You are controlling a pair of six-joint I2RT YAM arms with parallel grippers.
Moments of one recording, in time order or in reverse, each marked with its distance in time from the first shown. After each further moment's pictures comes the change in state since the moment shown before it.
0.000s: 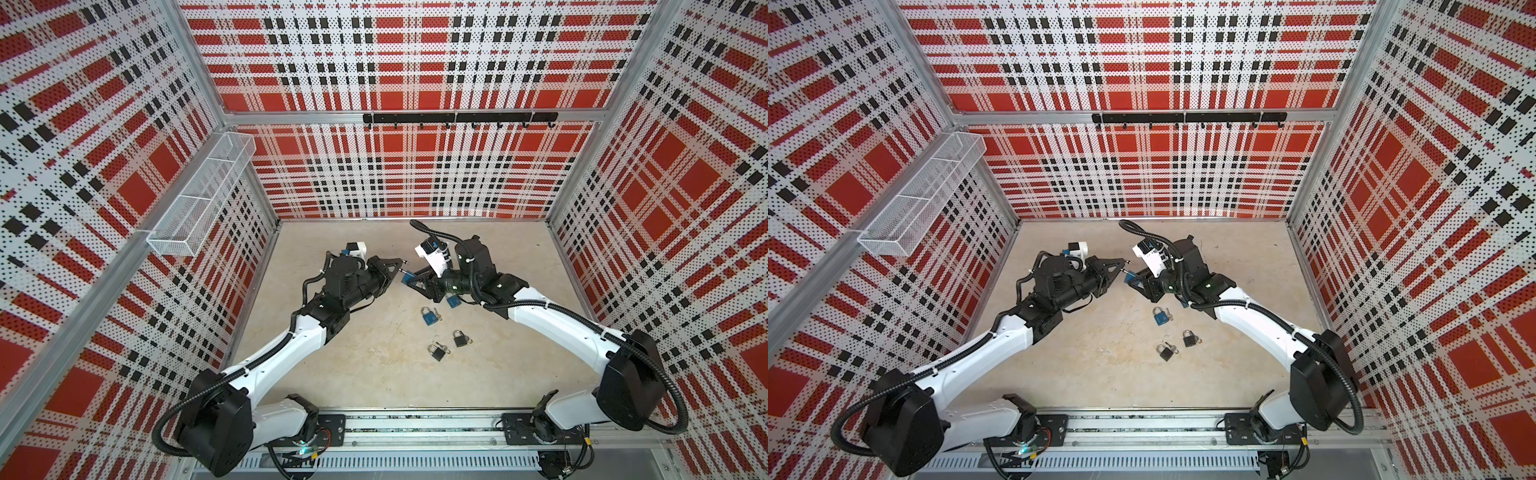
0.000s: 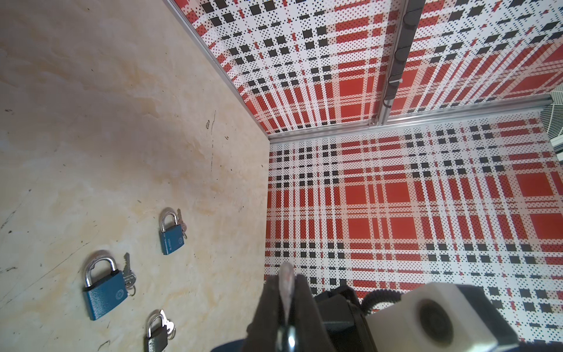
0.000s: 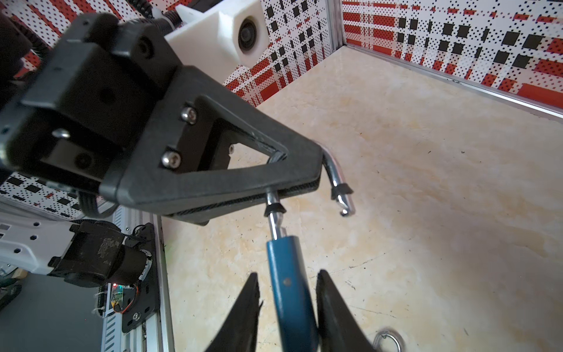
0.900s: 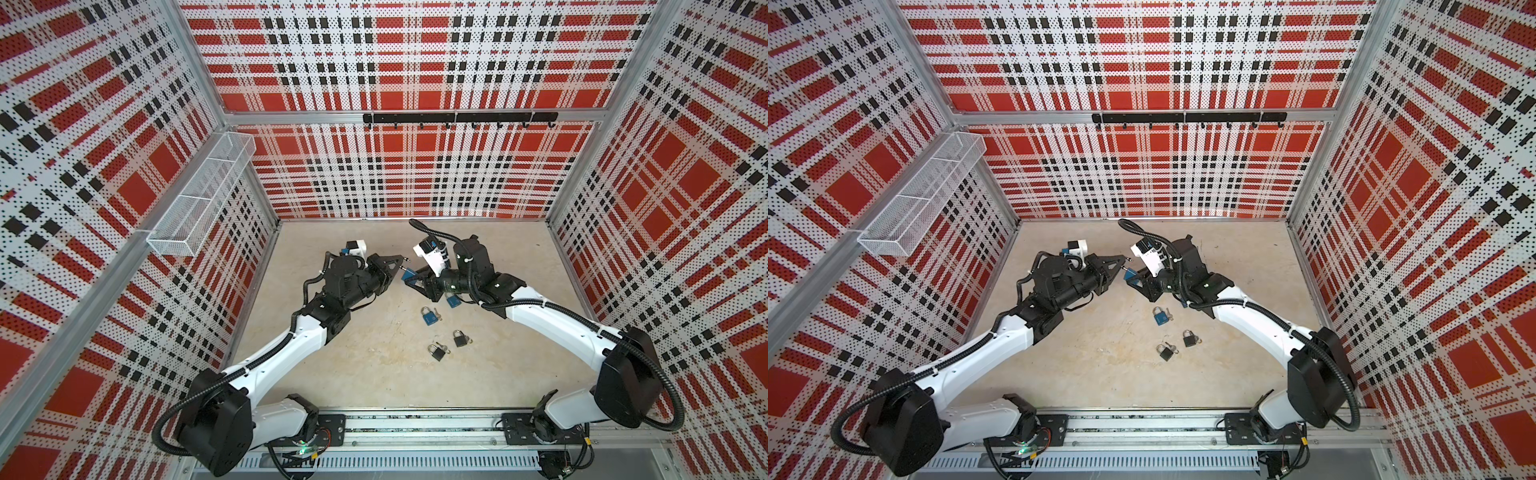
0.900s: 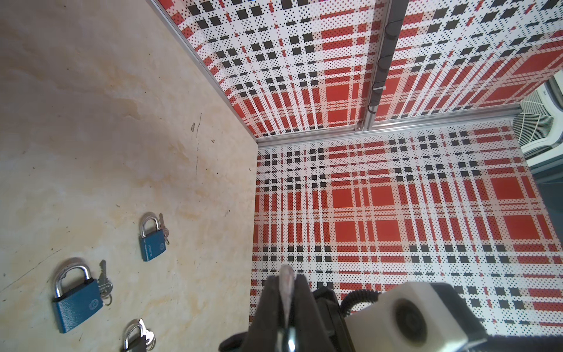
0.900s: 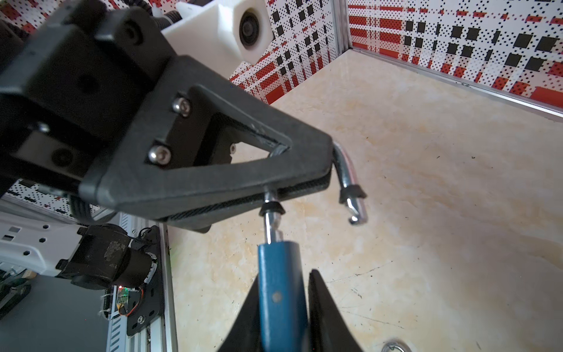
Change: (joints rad) left arm -0.009 0.000 0.000 0.050 -0.014 -0.038; right arm 0.000 0.016 0.002 0.031 -0.018 0.016
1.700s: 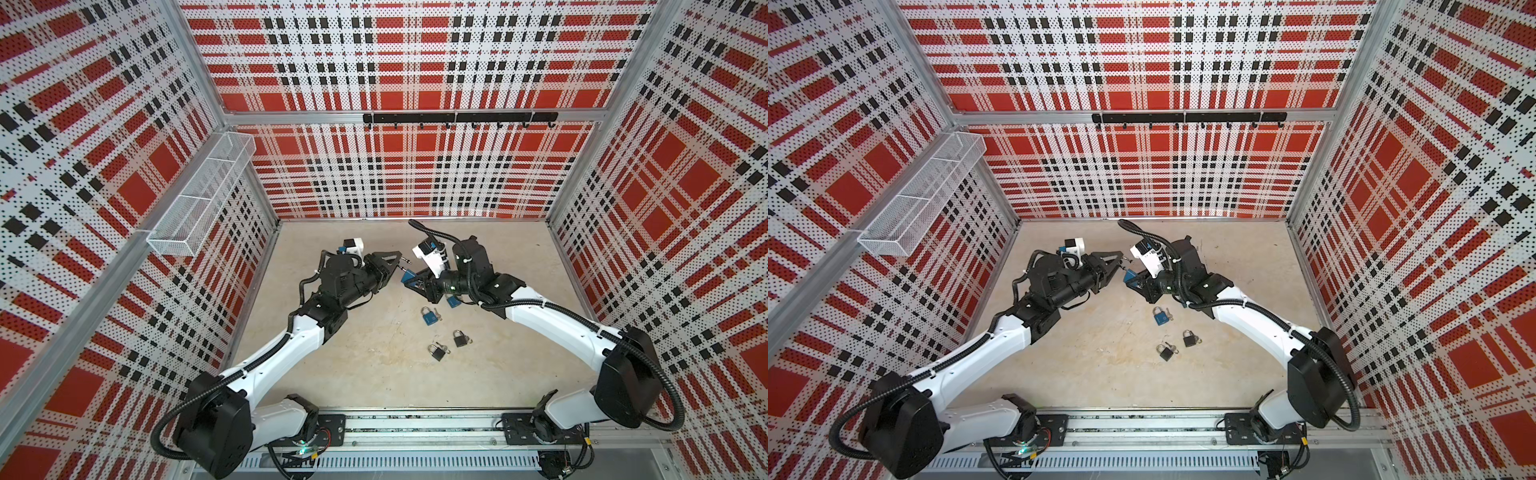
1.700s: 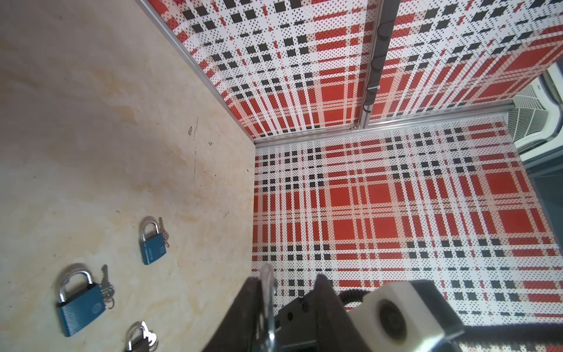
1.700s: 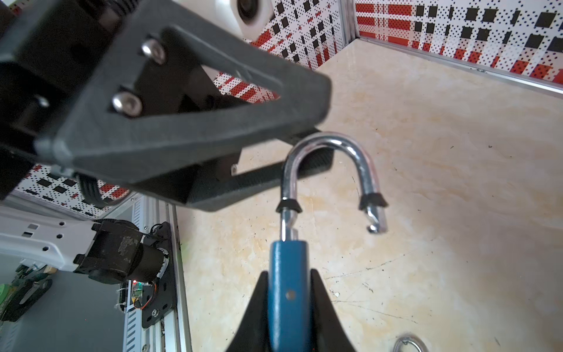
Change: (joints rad) left arm 0.066 -0.024 0.000 -0.016 0.050 0.043; right arm 0.000 -0.001 0.002 -0.040 -0.021 0.027
